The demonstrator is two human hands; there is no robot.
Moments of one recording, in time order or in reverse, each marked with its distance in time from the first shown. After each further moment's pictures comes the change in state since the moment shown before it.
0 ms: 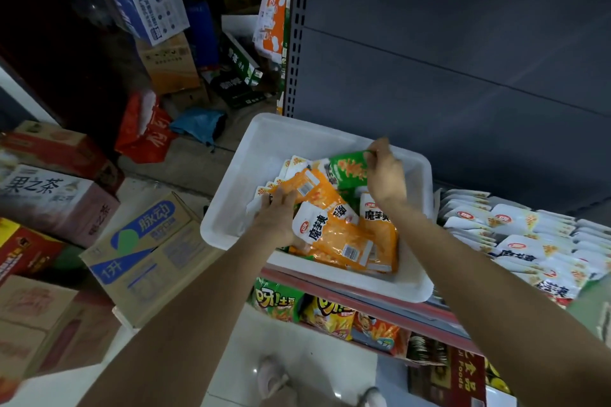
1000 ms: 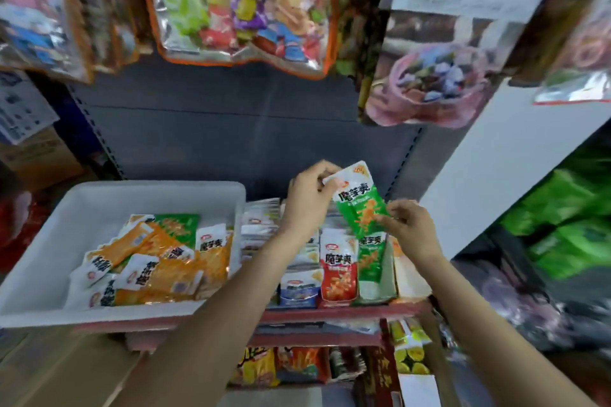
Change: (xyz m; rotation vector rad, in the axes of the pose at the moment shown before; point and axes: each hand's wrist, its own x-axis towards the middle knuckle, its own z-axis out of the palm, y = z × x) left_hand -0.064 0.396 0.019 -0.768 0.486 0.666; right_hand -0.131 0.237 -0.276 0.449 0.231 0.237
